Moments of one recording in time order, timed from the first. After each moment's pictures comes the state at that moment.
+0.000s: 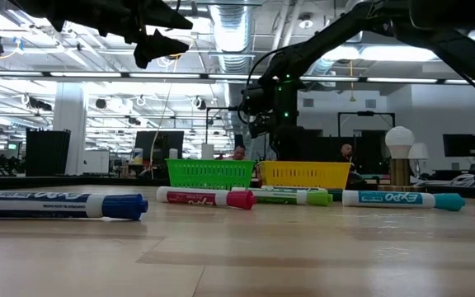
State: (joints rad) left arm 0.18 0.95 0.59 0.21 0.00 -0.19; right arm -0.57 2.26 1.89 -1.14 -0.02 -0.64
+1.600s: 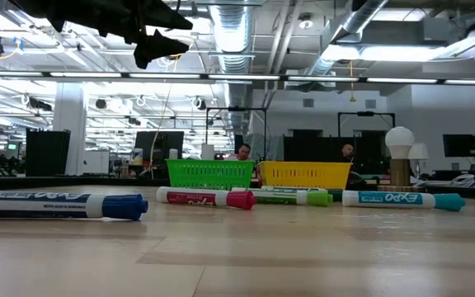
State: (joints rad) left arm 0.18 0.95 0.59 0.21 0.00 -0.19; right arm 0.02 1.56 1.91 -1.57 0.00 0.88
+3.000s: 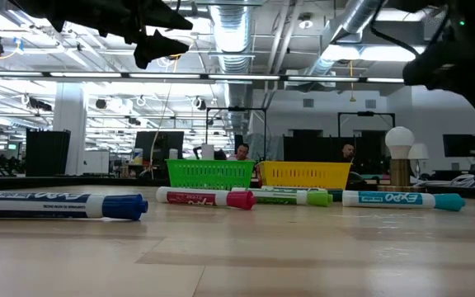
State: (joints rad) left arm 0.18 0.95 0.59 0.21 0.00 -0.19; right arm 0.33 1.34 0.91 -1.20 -0.13 1.75
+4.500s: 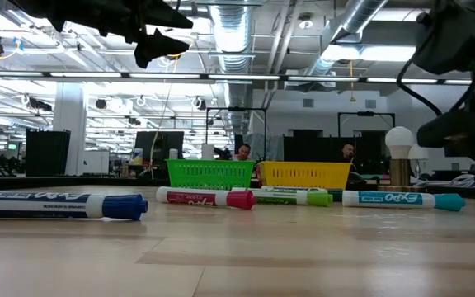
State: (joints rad) left arm 0.18 0.95 0.59 0.22 0.00 -0.19; right arm 0.33 1.26 0.51 -0.71 -0.16 1.88
